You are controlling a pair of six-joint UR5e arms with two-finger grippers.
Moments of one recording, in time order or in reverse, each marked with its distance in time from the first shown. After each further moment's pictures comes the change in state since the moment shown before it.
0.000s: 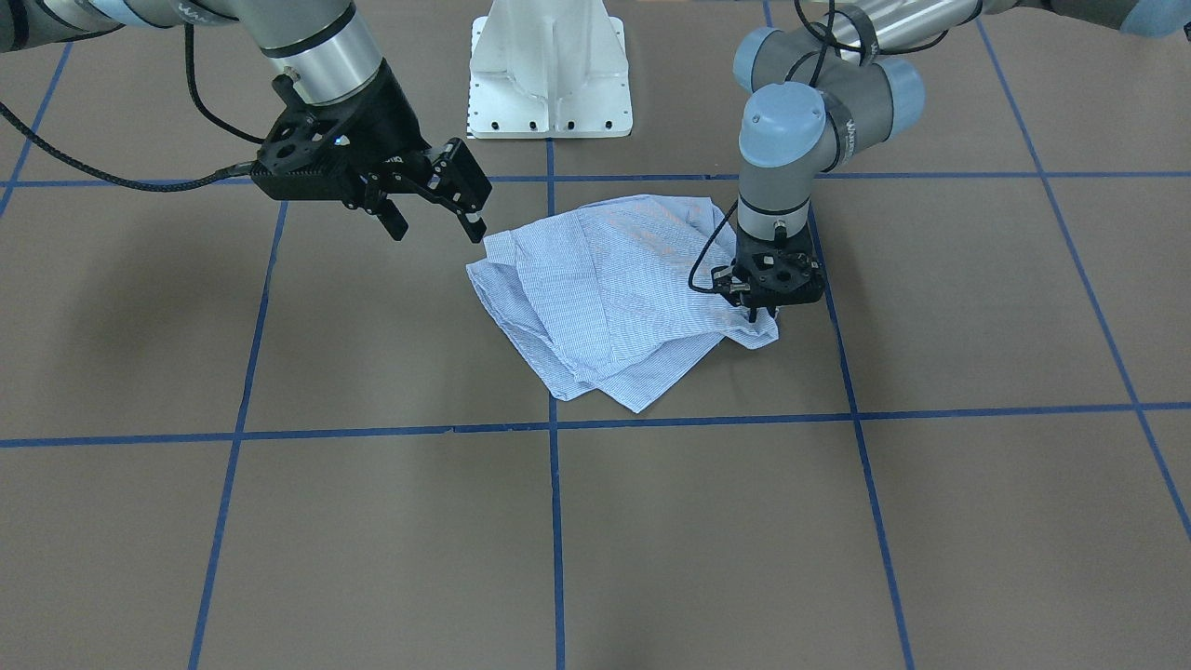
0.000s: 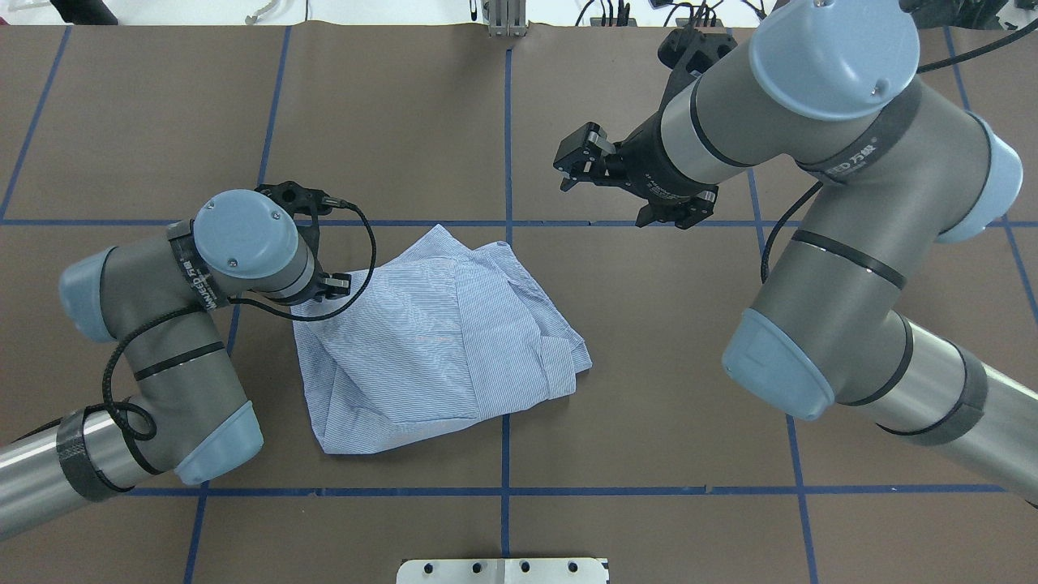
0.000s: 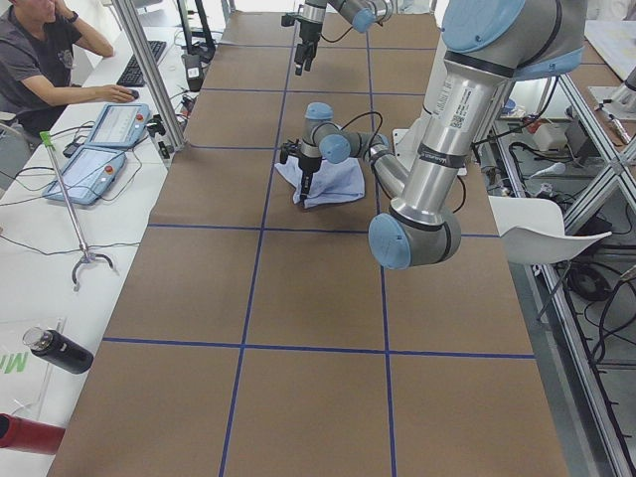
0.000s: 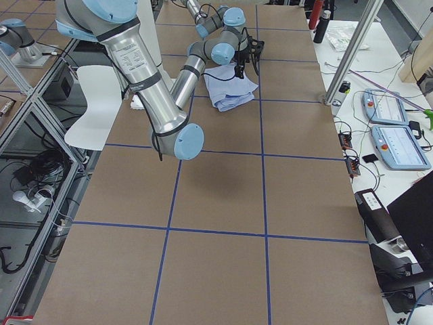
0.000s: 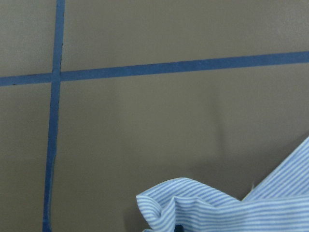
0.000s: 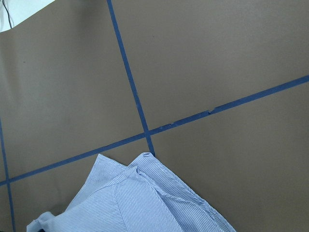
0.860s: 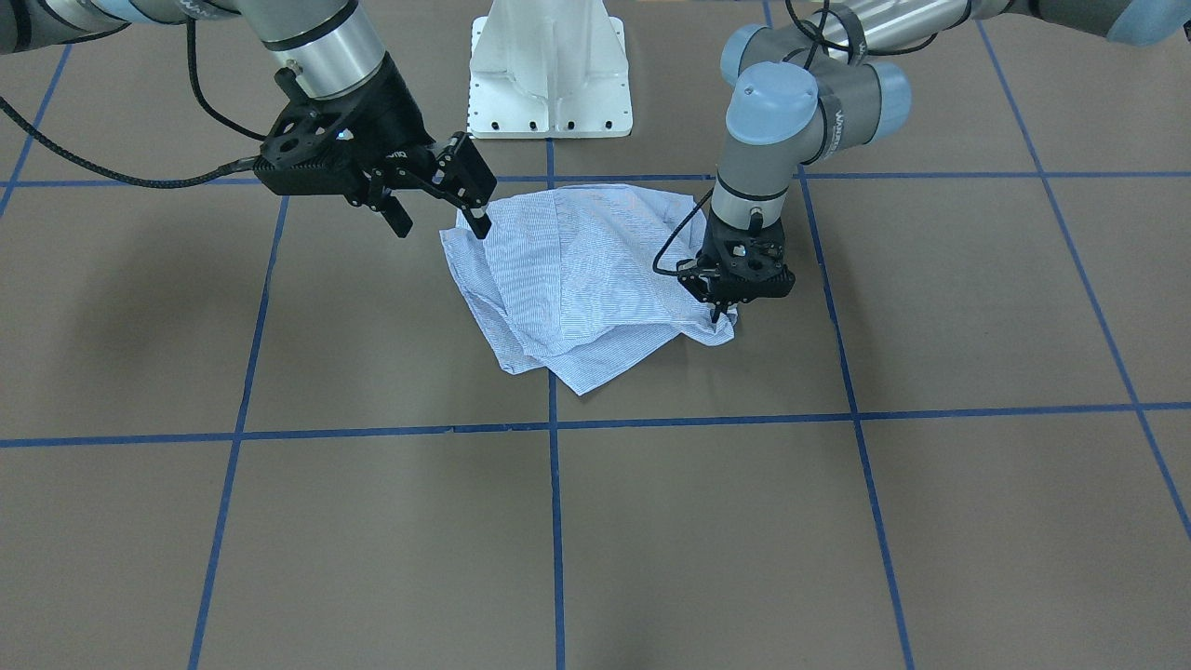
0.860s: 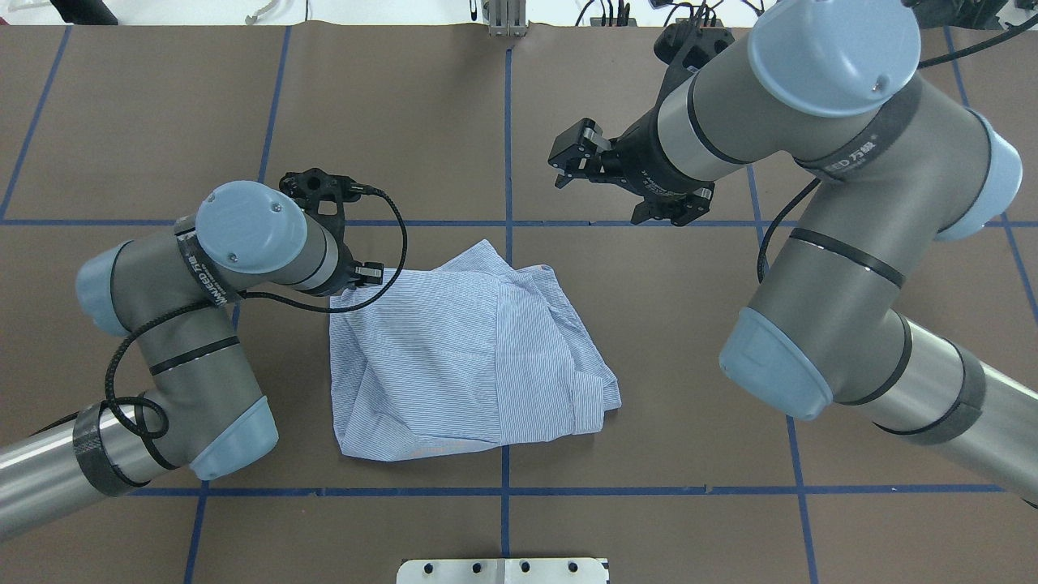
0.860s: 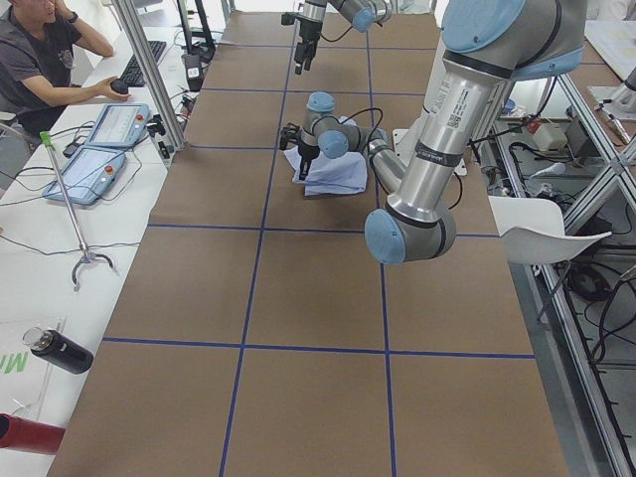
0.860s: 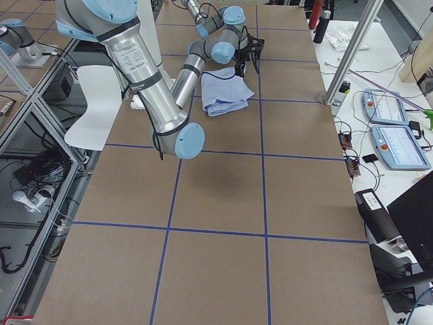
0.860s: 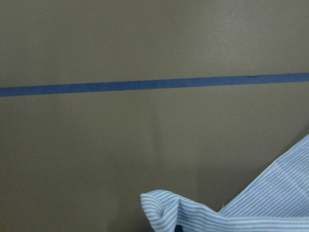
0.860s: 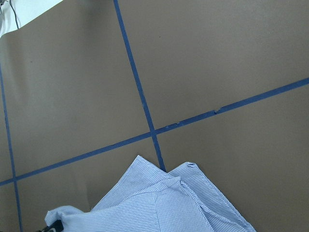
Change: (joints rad) left arm 0.005 -0.026 0.021 -0.132 -0.022 -0.008; right arm -0.003 0.012 0.001 0.001 -0.002 0.000
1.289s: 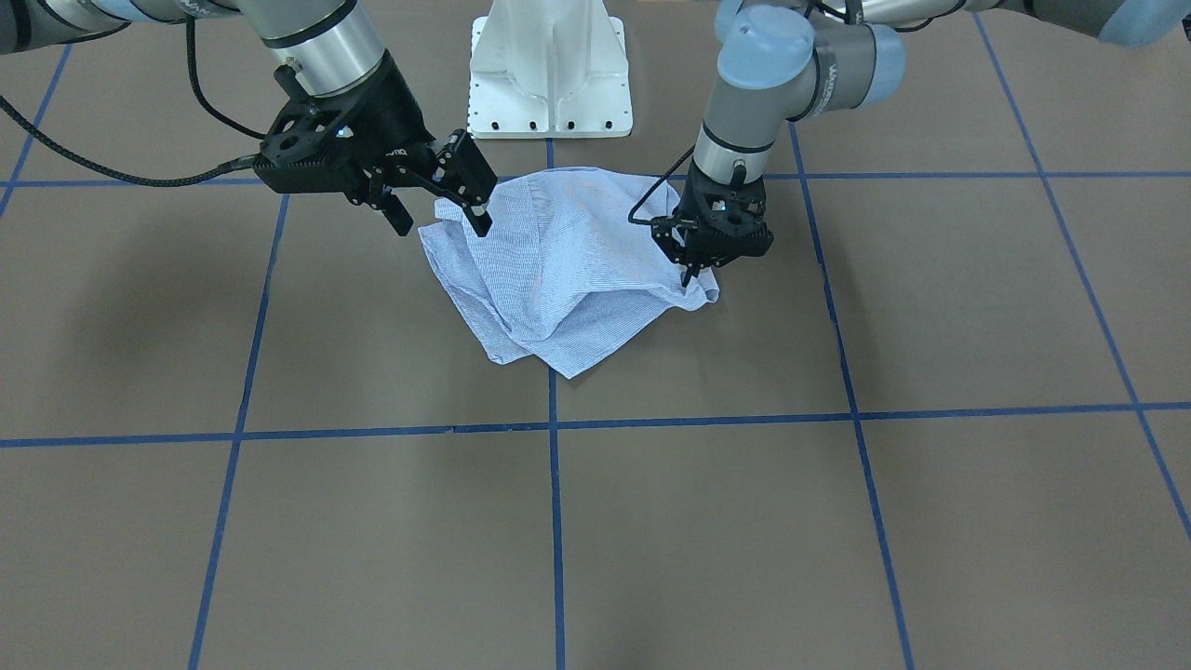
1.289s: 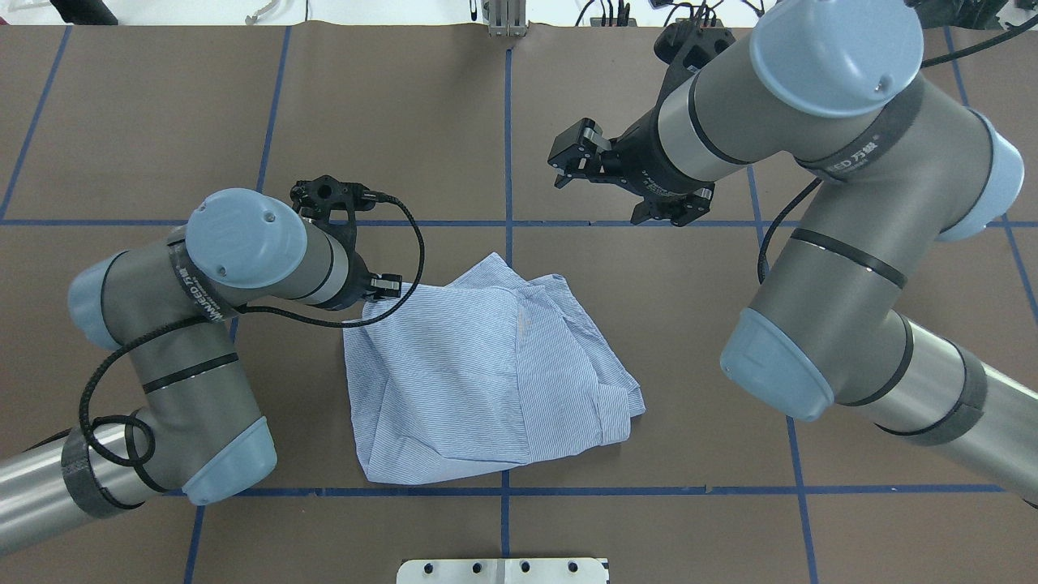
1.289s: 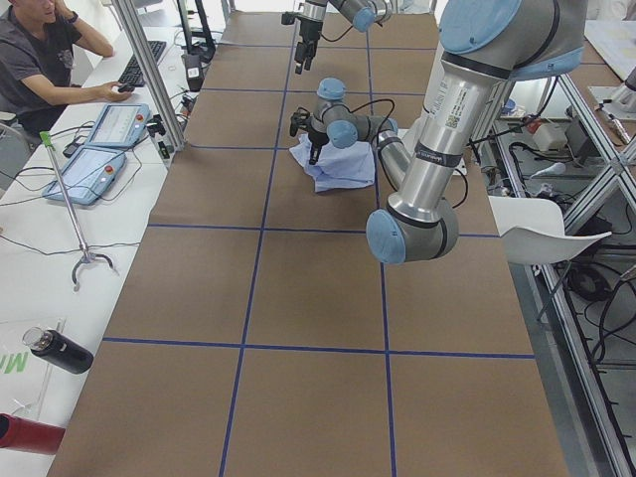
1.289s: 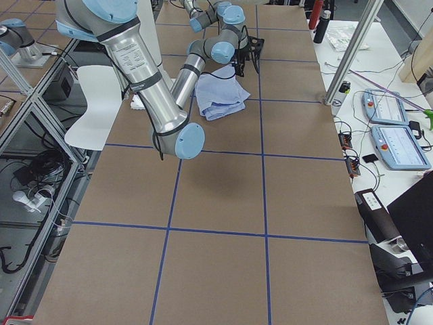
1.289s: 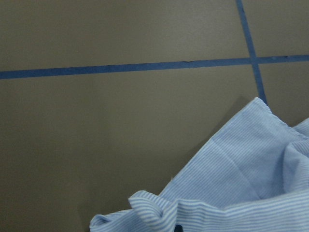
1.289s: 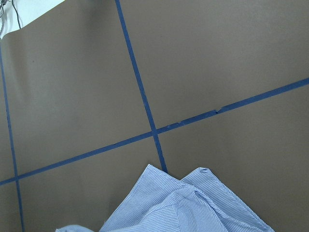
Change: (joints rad) left arm 0.025 -0.015 -0.056 -0.010 -0.024 -0.035; right arm 0.000 0.000 0.004 0.002 0.001 0.000
